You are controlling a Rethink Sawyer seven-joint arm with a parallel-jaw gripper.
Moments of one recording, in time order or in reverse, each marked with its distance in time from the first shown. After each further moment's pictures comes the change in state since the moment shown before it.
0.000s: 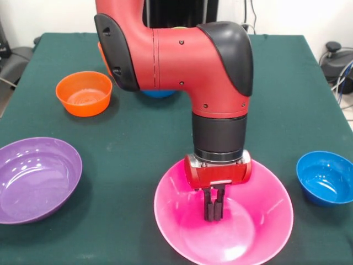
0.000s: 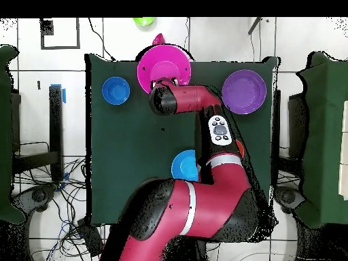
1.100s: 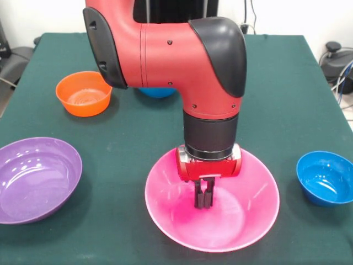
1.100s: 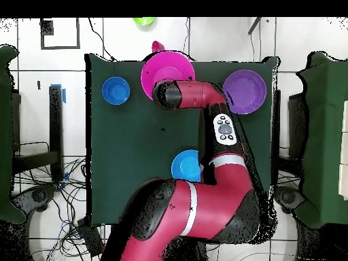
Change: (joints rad) arm -0.005 -0.002 -0.014 -0.035 0.067 0.198 0.000
